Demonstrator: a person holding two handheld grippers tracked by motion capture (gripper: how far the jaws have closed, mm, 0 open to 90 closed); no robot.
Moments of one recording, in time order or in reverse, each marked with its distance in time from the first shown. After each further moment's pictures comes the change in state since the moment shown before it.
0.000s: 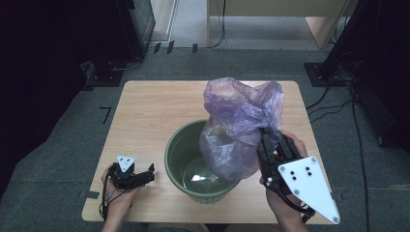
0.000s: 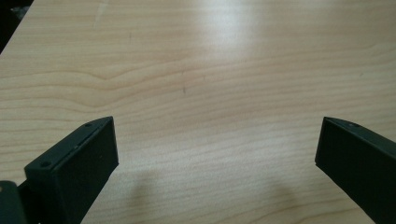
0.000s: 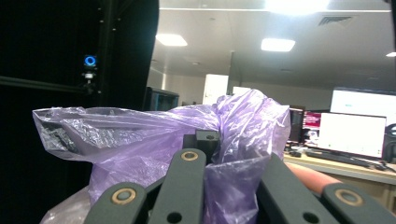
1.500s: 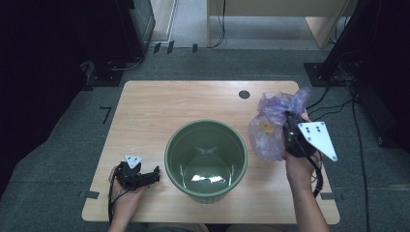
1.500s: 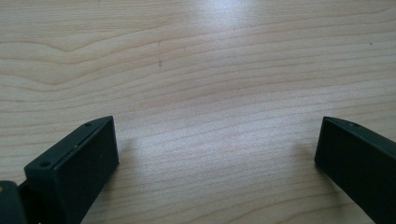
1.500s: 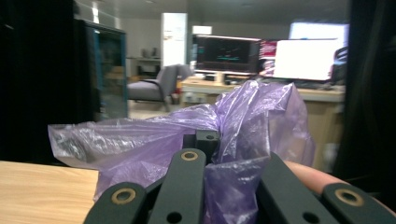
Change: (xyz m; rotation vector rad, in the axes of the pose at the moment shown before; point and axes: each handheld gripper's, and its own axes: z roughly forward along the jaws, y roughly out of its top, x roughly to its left) left arm -0.009 0.000 0.013 0.096 -0.029 -0.012; right arm -0.088 -0.119 0.059 0.249 -0.168 0.066
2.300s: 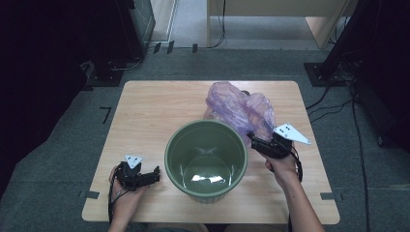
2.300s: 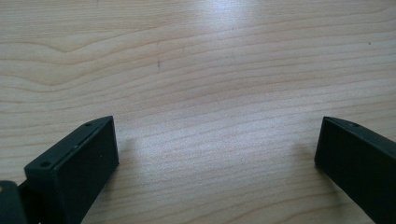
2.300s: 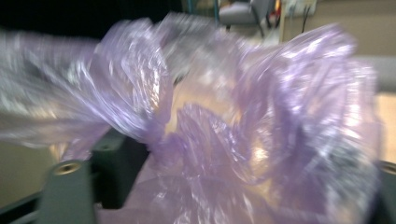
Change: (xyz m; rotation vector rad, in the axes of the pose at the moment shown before) left arm 0.000 0.000 0.000 0.000 -0.001 0.002; right arm -0.004 -0.098 0.031 0.351 0.402 0.123
